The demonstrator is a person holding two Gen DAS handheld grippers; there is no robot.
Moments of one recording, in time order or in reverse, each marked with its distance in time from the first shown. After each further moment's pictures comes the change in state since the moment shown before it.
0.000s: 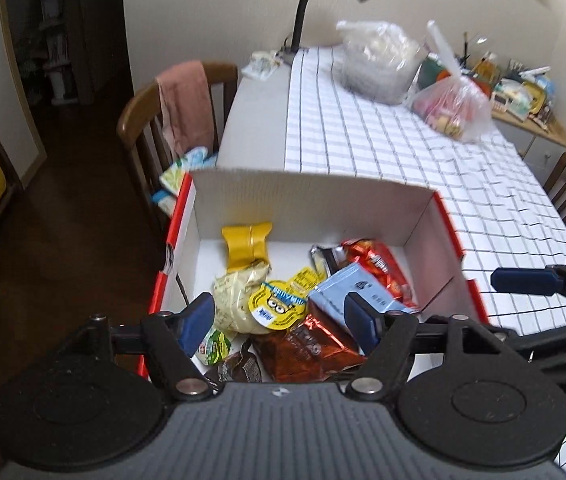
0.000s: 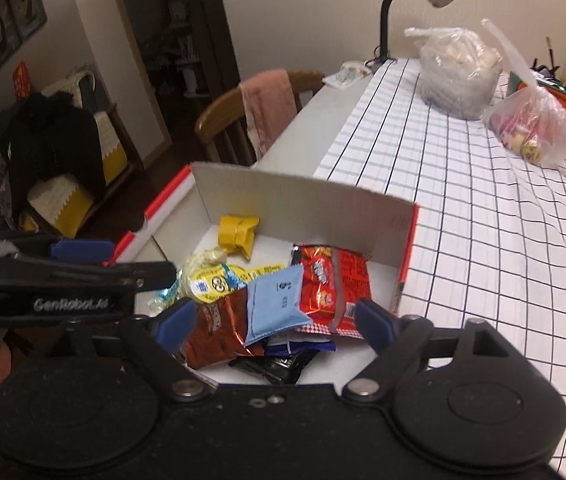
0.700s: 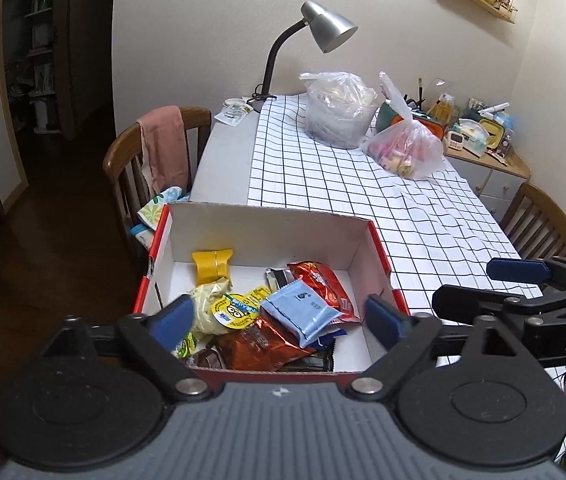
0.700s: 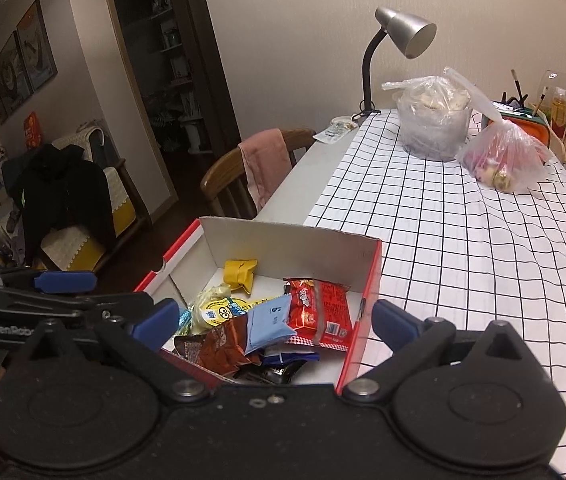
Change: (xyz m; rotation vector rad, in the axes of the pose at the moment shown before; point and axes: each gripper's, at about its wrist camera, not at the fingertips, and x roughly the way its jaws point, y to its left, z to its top) left arm -0.065 -0.017 -0.019 -0.013 -0.127 -0.091; right arm -0.065 -0.013 -0.021 0.030 -0.158 0.015
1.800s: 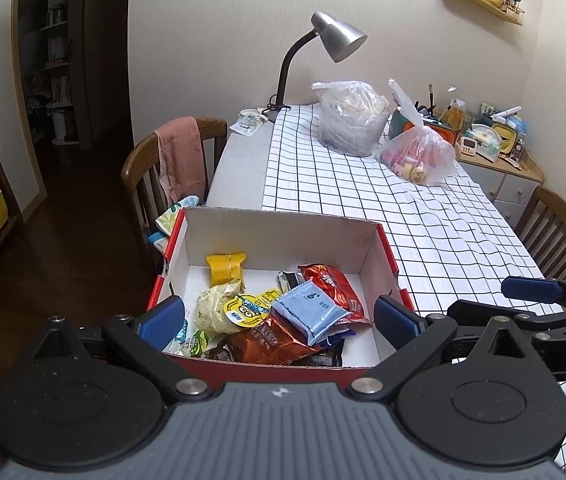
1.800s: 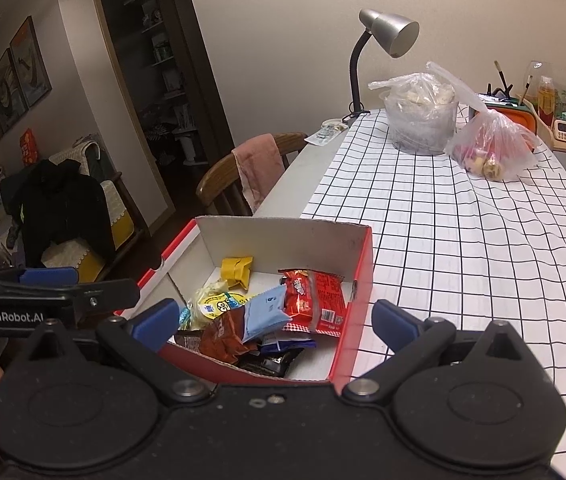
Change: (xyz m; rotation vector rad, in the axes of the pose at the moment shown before) left arm -0.012 -0.009 -0.010 0.007 -0.034 0.068; right arm -0.007 -0.006 -0.018 0.042 -0.020 -0.004
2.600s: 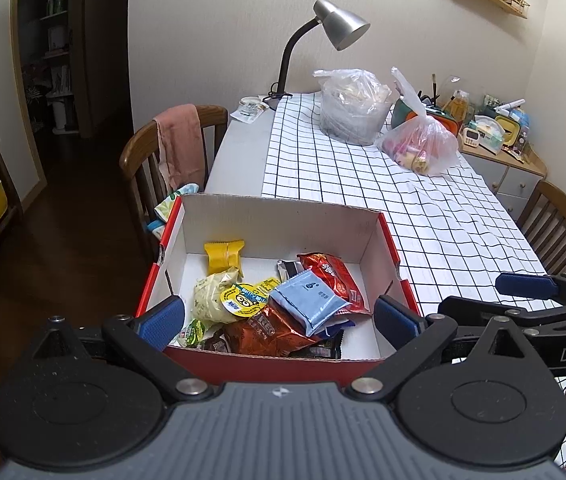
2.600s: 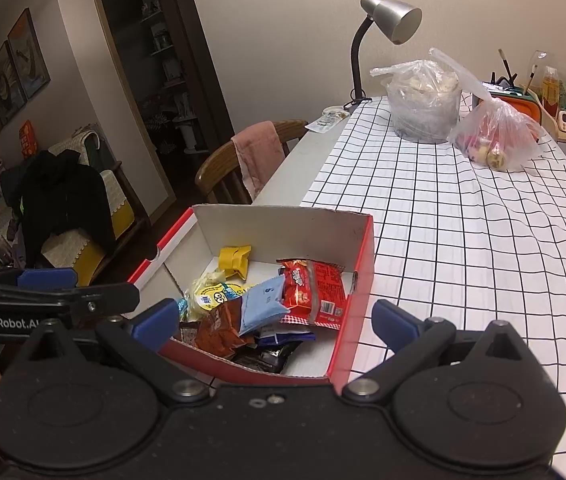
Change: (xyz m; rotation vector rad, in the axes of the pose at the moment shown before) left arm 0.006 -0.003 -0.004 -0.012 0.034 0.000; right arm 0.011 -0.004 0.001 0.000 0.038 0.008
